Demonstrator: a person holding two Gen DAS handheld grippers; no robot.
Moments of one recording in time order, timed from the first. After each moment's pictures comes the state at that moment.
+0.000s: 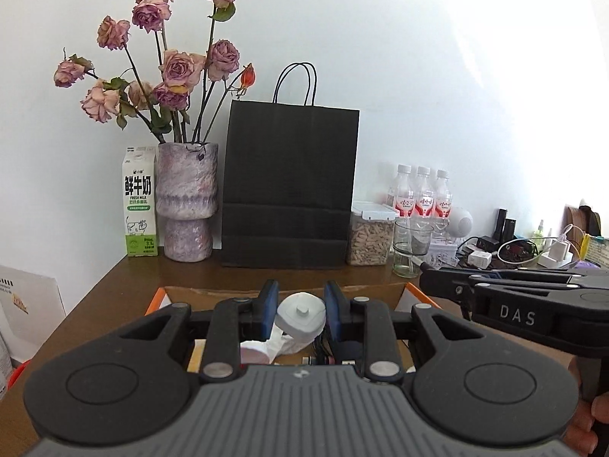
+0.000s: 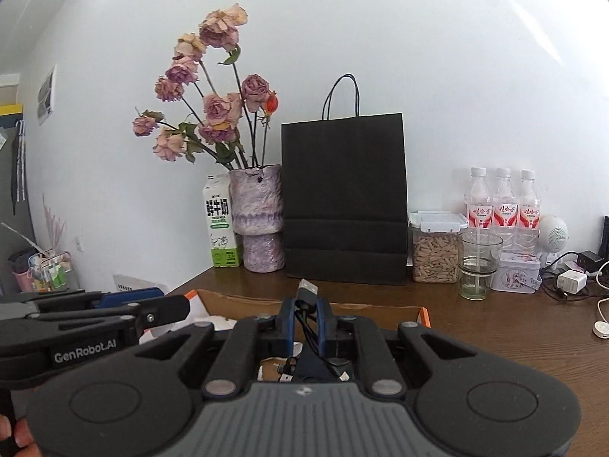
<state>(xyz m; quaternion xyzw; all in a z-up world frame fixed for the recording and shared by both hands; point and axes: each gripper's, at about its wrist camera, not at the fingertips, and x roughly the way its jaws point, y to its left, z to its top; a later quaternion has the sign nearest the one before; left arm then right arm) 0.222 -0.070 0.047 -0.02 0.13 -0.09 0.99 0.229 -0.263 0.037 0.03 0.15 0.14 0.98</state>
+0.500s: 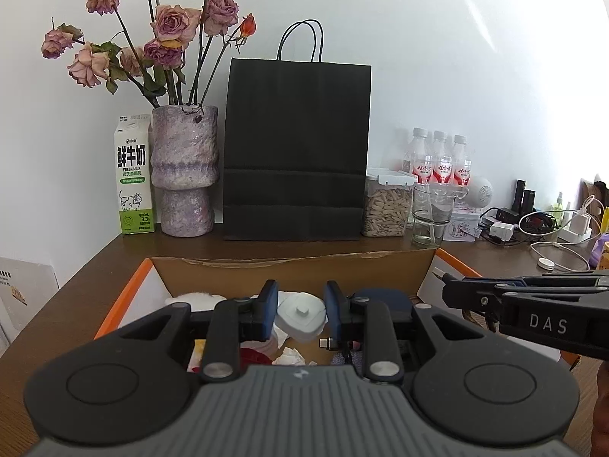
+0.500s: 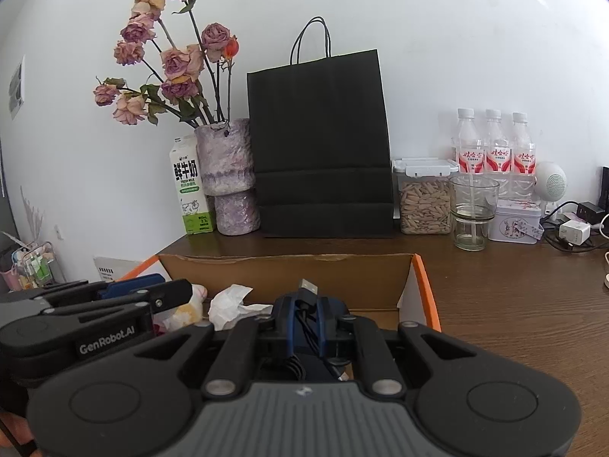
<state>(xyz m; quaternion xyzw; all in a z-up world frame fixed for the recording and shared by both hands) 0.257 -0.071 0.002 0.00 0.16 -0.08 0.98 0.254 -0.266 -0.011 0.04 0.20 0.13 0.97</state>
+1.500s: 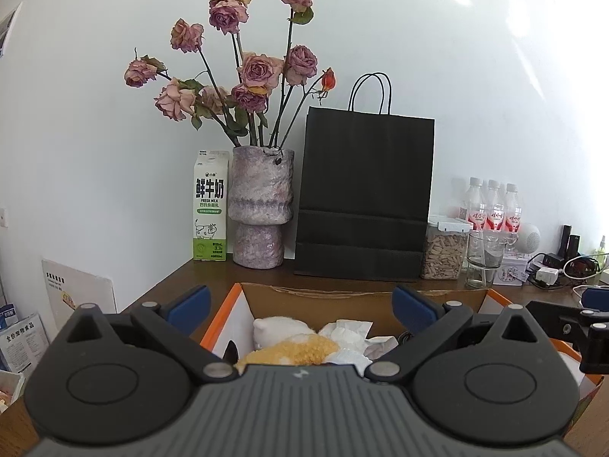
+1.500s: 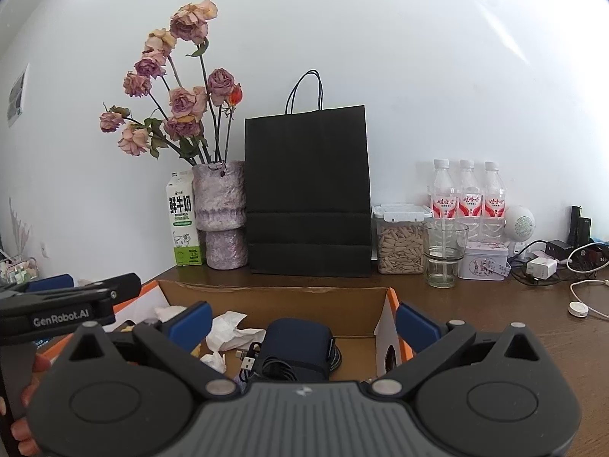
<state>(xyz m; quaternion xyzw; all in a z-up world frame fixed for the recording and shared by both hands) 0.221 -0.034 0.012 -0.03 0.10 0.01 0.99 0.206 -0.266 0.001 0.02 0.14 0.09 0.99</state>
